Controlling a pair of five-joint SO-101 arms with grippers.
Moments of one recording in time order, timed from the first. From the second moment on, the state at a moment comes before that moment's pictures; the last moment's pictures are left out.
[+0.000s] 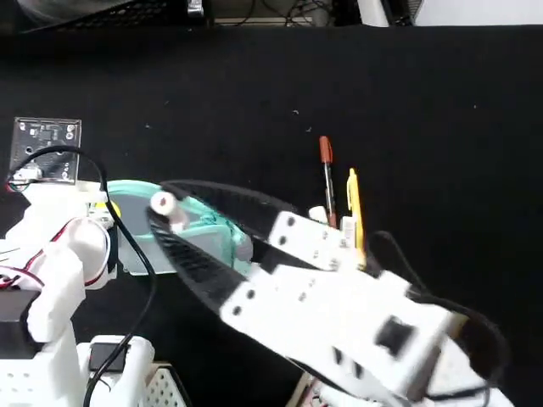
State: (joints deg) left arm -3.9 -52.8 18.1 96.2 -4.4; right arm -59.9 -68.3 37.8 14.7 12.9
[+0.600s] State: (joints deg) left arm -3.9 -52.8 18.8 96.1 -4.4; right arm -54.9 -73.3 54.8 12.4 13.6
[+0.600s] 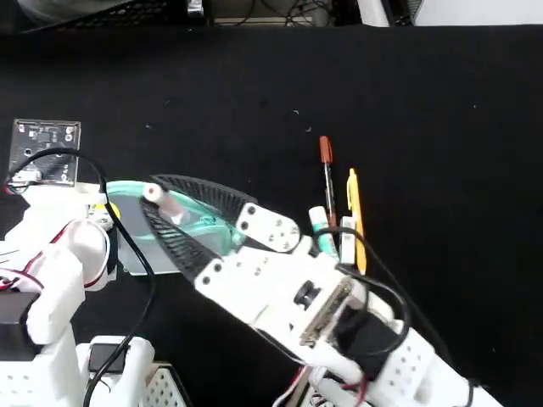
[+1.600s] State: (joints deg) left arm -3.9 -52.8 18.8 95.9 -4.4; right arm -13.7 -52.9 26.1 72.8 9.7
